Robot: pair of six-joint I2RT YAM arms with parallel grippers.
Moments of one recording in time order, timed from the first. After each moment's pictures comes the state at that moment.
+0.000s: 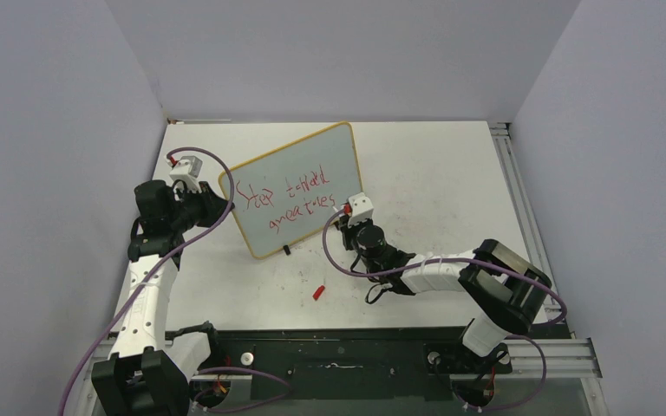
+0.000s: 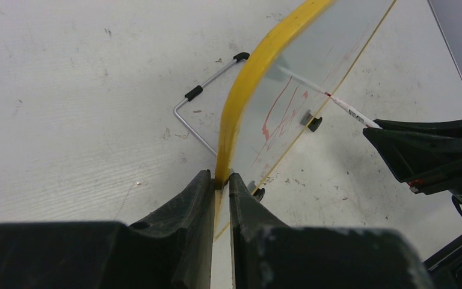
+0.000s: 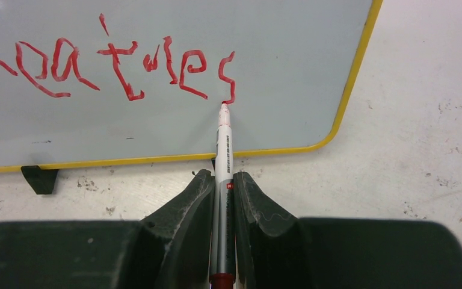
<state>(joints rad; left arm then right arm) 0.17 1.00 0.78 -0.27 0.60 -0.15 0.90 1.60 0.61 0.72 0.44 0.10</state>
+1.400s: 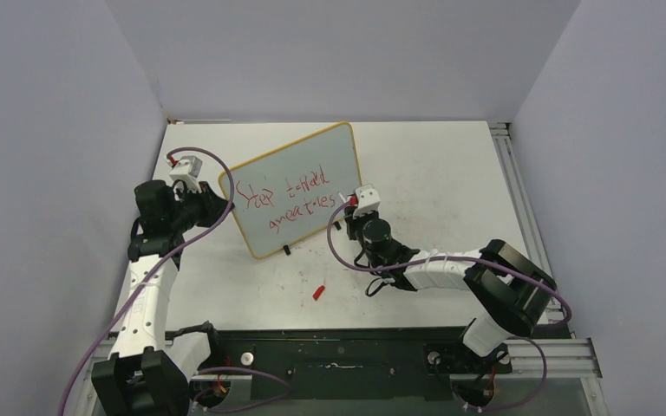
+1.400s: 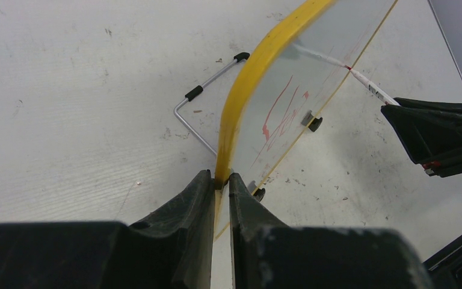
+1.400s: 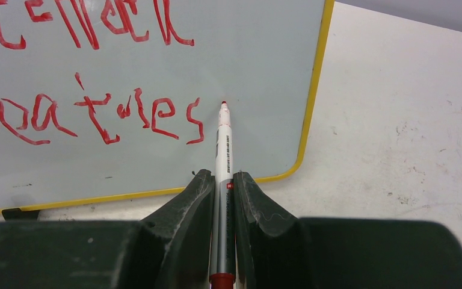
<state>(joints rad) 0.17 1.00 0.78 -0.27 0.60 -0.15 0.86 1.57 0.62 0.77 0.48 0.06</state>
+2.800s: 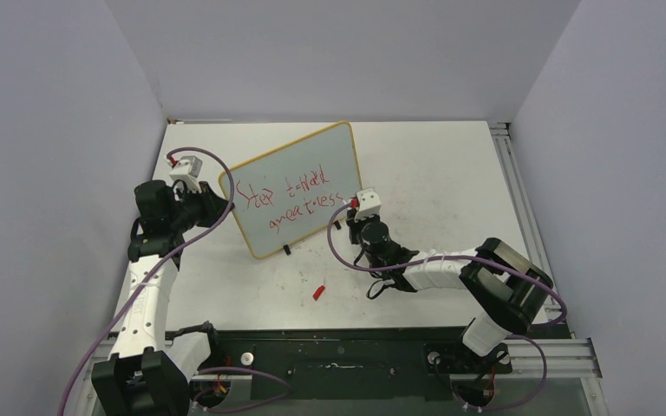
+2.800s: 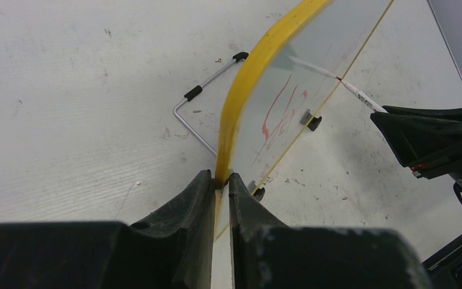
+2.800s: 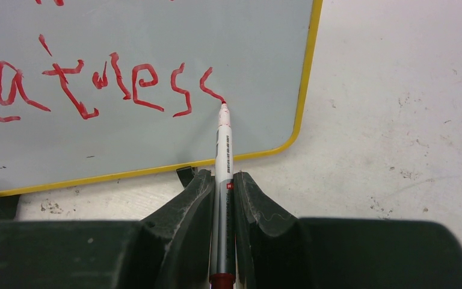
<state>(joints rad) 0.17 1.00 0.78 -0.27 0.60 -0.15 0.86 1.60 0.61 0.74 0.49 0.10</state>
